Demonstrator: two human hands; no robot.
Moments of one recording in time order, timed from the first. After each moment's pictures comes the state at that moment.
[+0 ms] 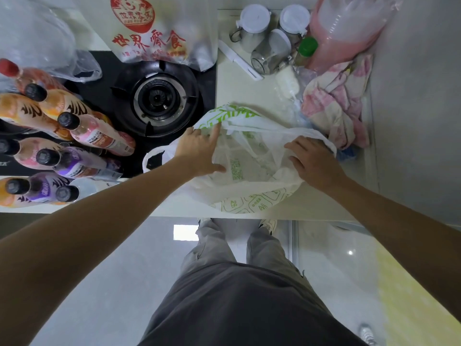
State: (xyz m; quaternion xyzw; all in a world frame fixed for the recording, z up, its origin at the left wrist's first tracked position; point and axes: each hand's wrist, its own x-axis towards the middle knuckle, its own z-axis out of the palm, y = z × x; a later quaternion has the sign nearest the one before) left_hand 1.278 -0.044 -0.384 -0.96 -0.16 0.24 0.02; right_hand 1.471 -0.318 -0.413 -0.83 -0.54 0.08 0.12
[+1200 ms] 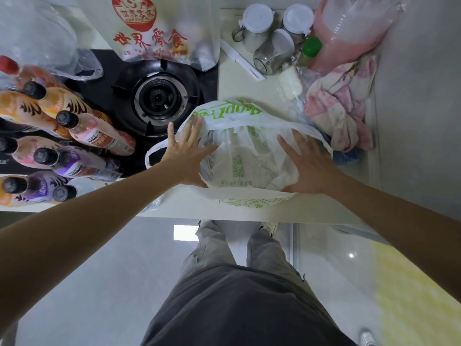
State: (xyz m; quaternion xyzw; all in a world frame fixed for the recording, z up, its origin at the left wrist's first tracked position) left_hand 1.247 -0.032 -0.380 -0.95 -0.14 0.27 0.06; right_hand 1.465 -0.307 -0.408 -0.83 -0.50 0.24 -0.06
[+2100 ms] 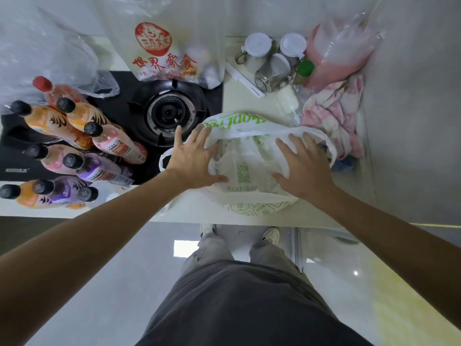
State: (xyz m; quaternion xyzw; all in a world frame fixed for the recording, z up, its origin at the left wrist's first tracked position) left_hand 1.244 -0.042 -0.336 -0.97 -0.17 0.16 0.03; right_hand 1.417 -0.282 -0.343 -0.89 -0.45 0.09 -0.01
